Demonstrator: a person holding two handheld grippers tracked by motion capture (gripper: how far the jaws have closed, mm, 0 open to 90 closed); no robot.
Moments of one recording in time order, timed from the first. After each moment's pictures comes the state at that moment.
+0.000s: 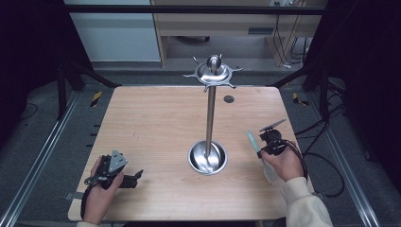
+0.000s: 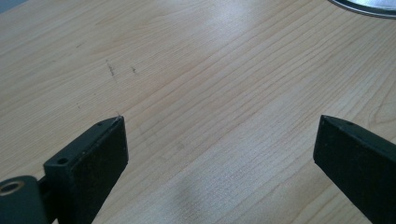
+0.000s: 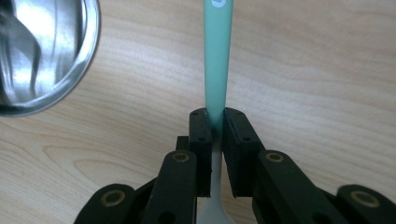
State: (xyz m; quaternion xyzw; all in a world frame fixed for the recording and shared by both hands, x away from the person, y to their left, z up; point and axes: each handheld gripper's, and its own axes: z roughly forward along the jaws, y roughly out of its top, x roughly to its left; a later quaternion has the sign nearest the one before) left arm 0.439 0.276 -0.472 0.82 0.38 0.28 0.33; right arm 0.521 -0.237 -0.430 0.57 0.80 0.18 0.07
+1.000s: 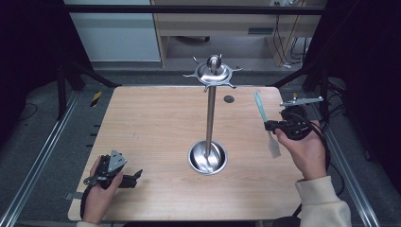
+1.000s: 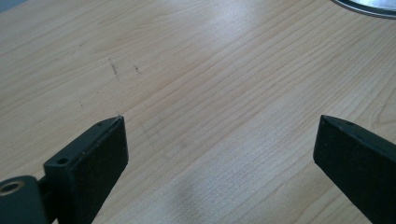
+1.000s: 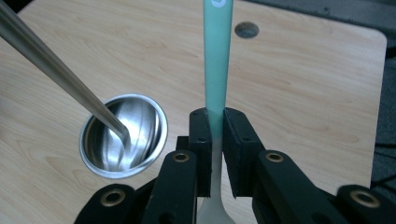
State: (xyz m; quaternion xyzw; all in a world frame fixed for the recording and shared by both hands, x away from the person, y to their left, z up) left arm 0.439 0.278 -0.473 0.82 0.38 0.28 0.33; right arm 0.483 -0.243 -0.300 0.50 0.76 0.35 0.19
